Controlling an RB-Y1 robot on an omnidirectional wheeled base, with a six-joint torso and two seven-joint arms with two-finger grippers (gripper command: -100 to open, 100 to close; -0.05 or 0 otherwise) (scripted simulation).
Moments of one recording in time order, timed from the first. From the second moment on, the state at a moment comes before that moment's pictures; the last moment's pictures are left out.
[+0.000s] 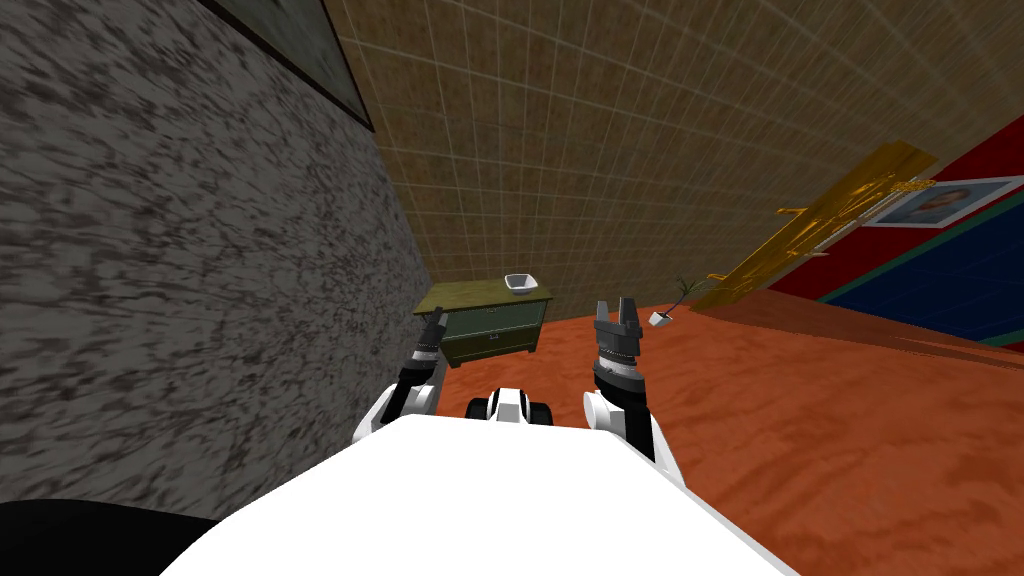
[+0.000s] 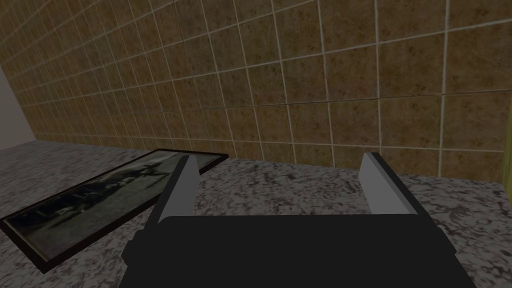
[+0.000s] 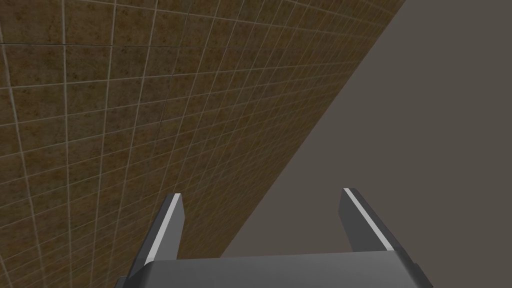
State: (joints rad) left arm 0.37 0.19 0.02 -1.81 -0.03 -0.65 -0.05; right arm 0.49 0.01 0.00 -2.22 0.08 -0.64 0.01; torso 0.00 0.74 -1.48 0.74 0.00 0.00
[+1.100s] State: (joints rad) left arm 0.30 0.21 0.06 -1.53 -0.03 -0.80 -0.05; right arm 0.49 0.01 0.00 -2.22 0.08 -0.64 0.01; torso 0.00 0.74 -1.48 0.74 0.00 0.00
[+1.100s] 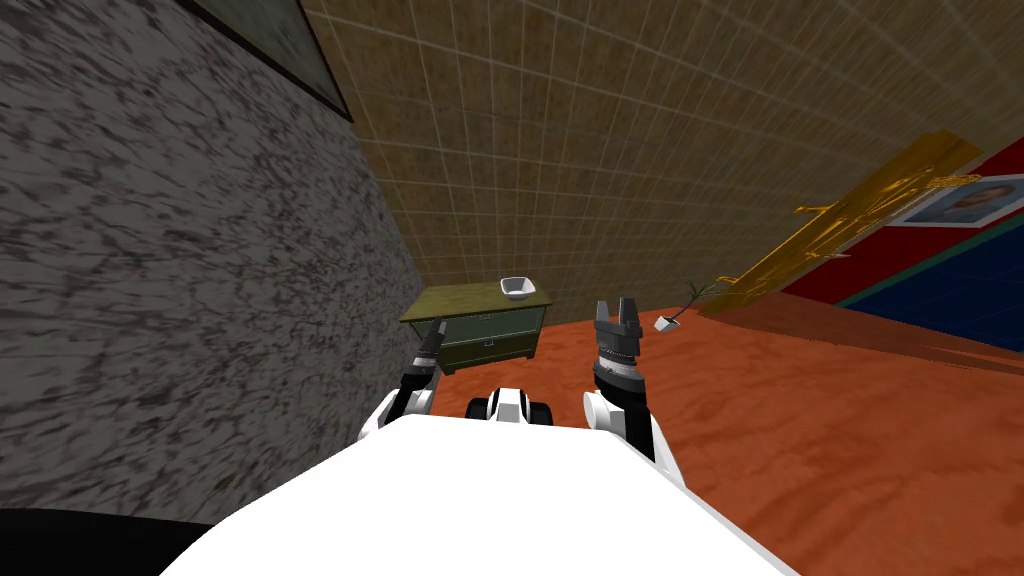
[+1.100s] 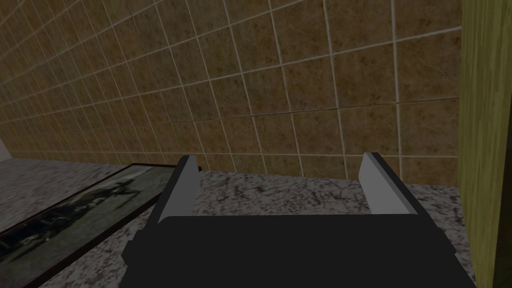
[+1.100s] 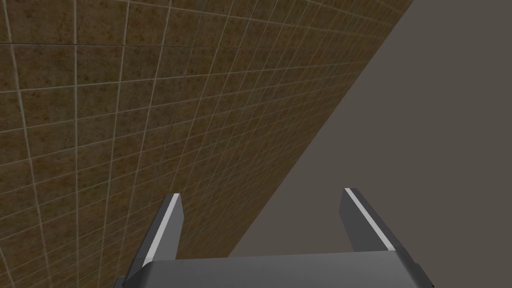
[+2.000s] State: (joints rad) left arm 0.24 0.20 0.09 -1.27 -0.02 -0.93 -0.06; right arm 0.49 0.01 0.00 -2.22 0.08 -0.64 0.01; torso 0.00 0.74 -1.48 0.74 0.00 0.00
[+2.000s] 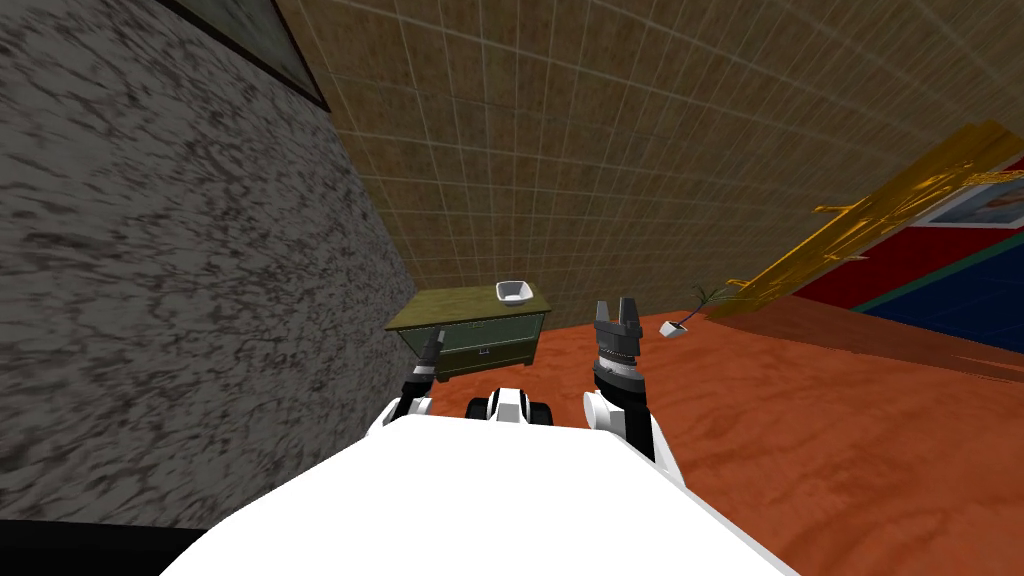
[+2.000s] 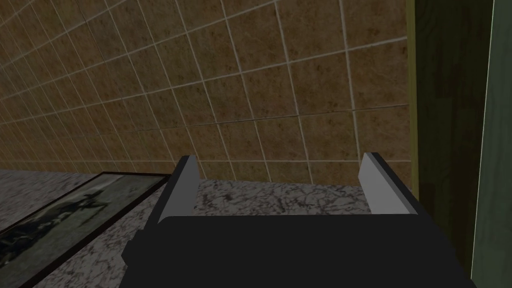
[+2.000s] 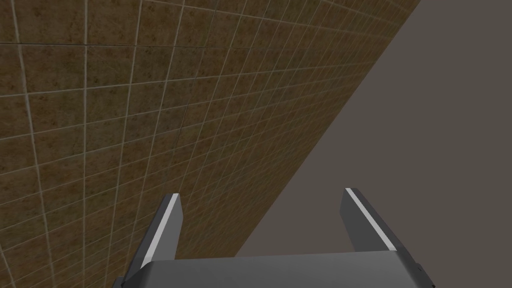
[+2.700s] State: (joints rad) left arm 0.19 0.19 0.11 -1.08 -0.02 -1.02 -0.06; right arm 0.49 0.01 0.00 -2.22 0.08 -0.64 0.01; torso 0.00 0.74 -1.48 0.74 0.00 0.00
